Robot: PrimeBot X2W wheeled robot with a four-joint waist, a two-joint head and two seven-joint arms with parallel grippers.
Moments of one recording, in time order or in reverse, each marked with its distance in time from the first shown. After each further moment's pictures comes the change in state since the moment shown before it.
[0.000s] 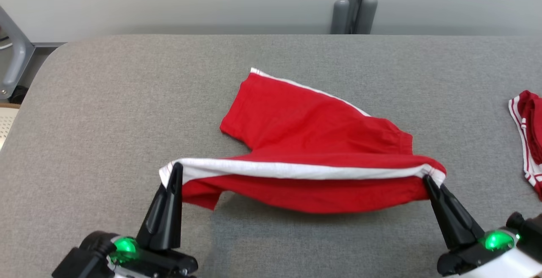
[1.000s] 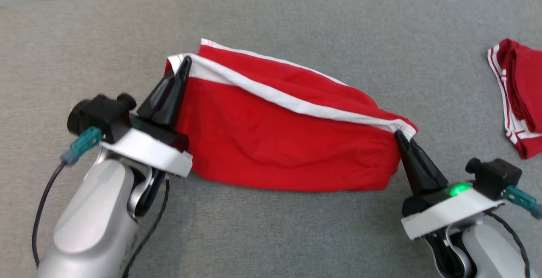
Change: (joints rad) left arm -0.616 0.188 -0.202 0.523 -0.027 -0.001 -0.002; right arm -0.264 0.126 0.057 0.289 0.001 0.000 0.000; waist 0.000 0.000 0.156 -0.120
